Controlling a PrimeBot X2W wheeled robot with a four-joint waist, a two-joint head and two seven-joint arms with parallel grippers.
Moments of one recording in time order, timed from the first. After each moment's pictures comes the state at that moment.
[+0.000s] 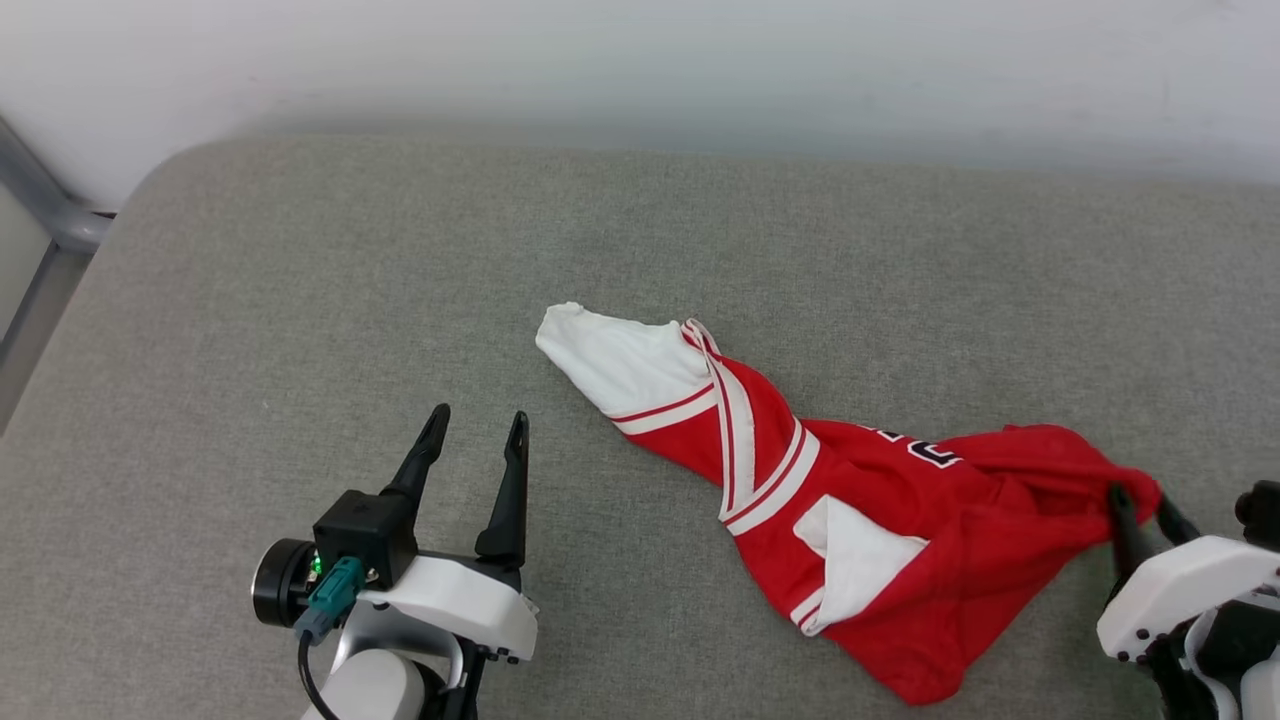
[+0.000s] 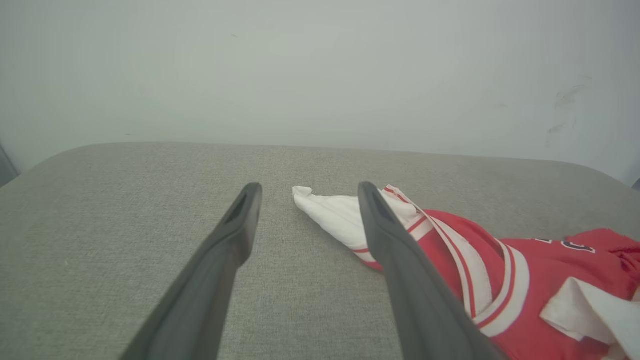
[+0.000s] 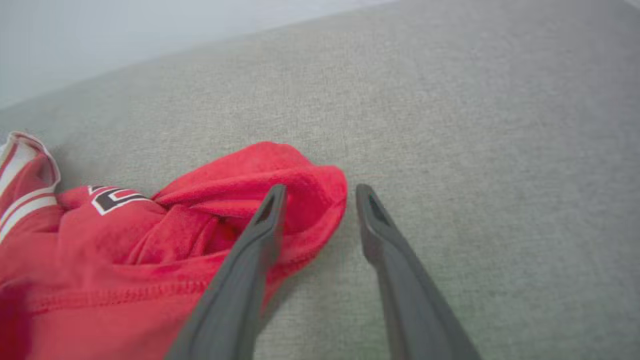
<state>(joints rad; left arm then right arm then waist) -0.19 0.24 -0.41 0.13 -0.42 0.15 -0.26 -0.17 -0.09 -0.28 0.33 0.21 0.13 0.19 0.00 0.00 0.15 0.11</state>
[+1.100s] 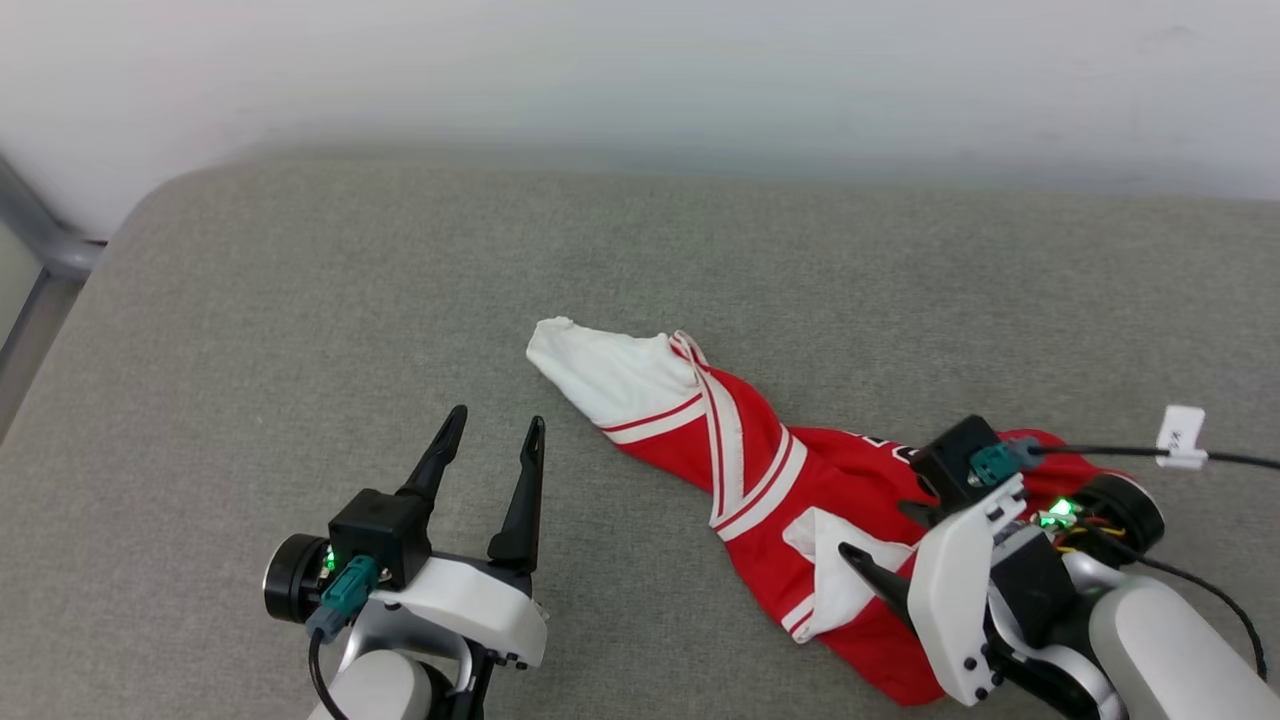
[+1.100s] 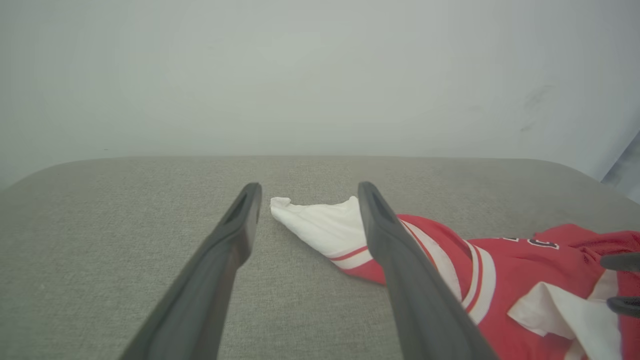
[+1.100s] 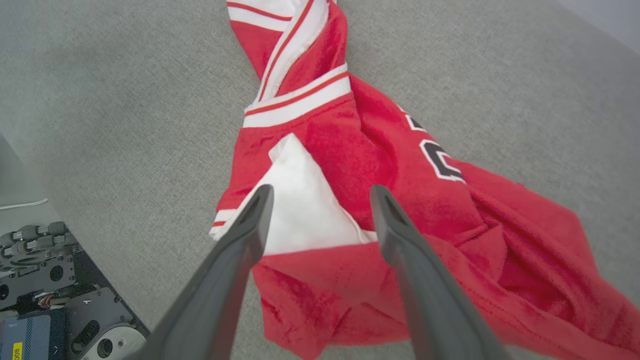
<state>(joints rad) -0.19 0.26 -0.43 0.12 -0.42 0.14 -0.24 -0.25 -0.36 0.42 -0.04 0.41 0.13 0.70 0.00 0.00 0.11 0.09</state>
